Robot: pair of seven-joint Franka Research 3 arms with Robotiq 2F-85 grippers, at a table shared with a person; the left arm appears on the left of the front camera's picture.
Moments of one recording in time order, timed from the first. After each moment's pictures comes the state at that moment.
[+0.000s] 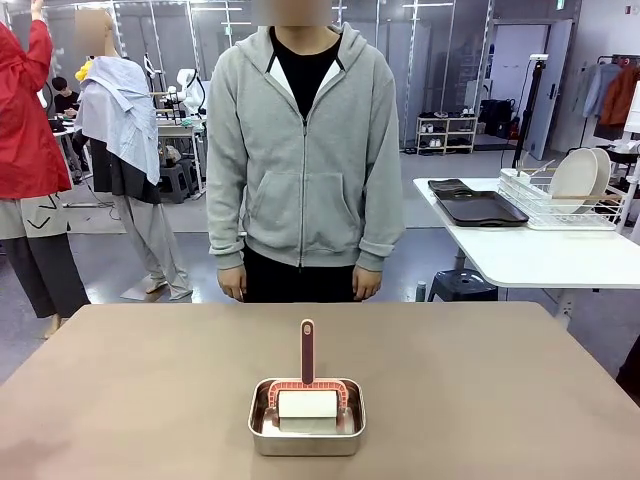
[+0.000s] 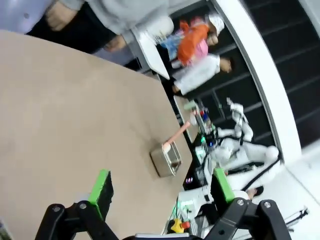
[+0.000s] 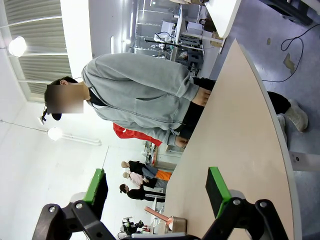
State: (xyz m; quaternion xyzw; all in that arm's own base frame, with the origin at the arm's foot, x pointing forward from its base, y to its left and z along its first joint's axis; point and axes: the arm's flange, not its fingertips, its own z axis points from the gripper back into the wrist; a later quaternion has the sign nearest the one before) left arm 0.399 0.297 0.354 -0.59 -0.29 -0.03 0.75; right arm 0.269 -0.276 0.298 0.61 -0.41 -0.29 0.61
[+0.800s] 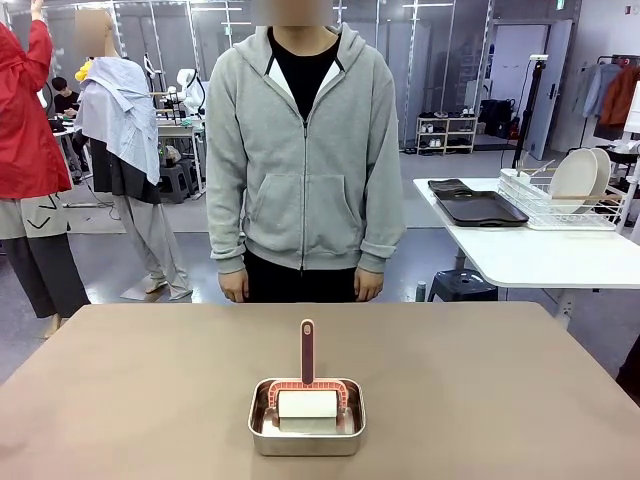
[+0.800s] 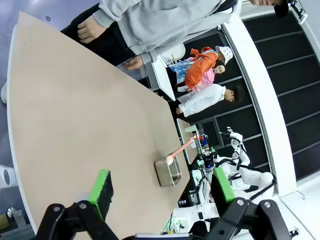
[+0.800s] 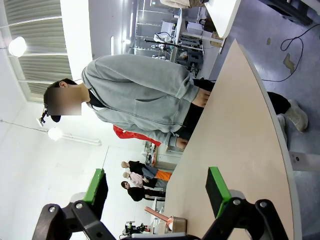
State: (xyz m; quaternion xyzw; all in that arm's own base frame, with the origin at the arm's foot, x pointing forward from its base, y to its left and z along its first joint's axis) left arm 0.377 0.335 0.340 -0.59 -0.30 0.04 0.74; right arm 0.269 -0.276 0.298 0.61 -0.41 -0.29 0.61
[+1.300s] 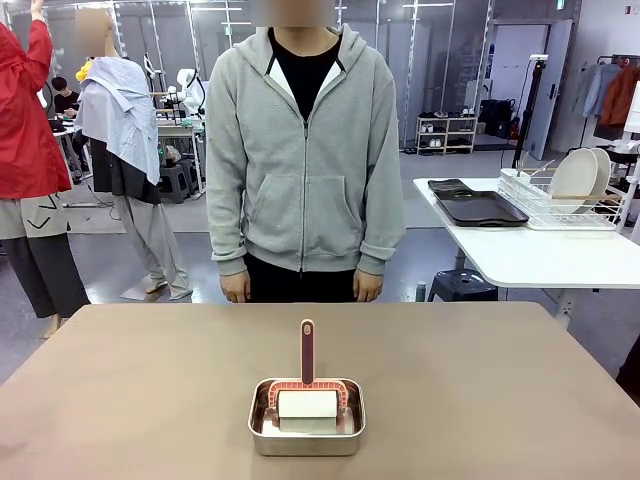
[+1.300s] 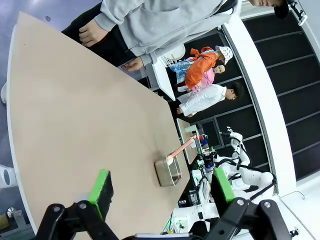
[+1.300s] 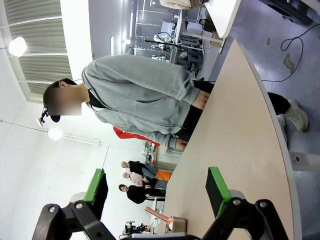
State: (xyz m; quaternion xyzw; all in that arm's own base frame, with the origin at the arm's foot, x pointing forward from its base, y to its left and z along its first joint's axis) left arm 0.377 0.335 0.340 -0.59 -0.30 0.04 0.74; right arm 0.269 -0.276 0.298 0.61 -0.41 -0.29 0.61
